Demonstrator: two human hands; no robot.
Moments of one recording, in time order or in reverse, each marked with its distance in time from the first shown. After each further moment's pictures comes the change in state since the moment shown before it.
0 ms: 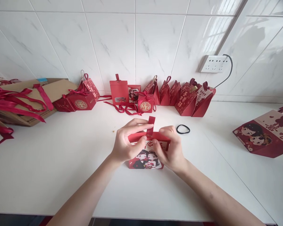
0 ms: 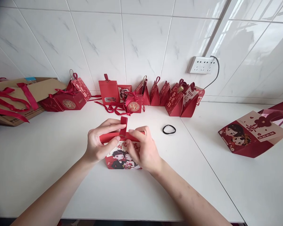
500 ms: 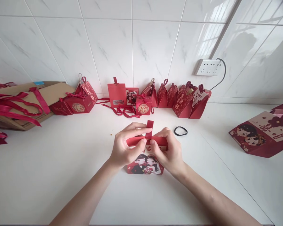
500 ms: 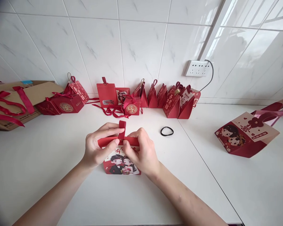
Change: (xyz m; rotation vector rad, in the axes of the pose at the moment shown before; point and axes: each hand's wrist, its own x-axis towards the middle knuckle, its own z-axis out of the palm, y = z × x) left_hand -0.002 0.002 0.004 -0.033 0.030 -0.035; right_hand 0.003 -0.006 0.001 0.095 0.014 0.198
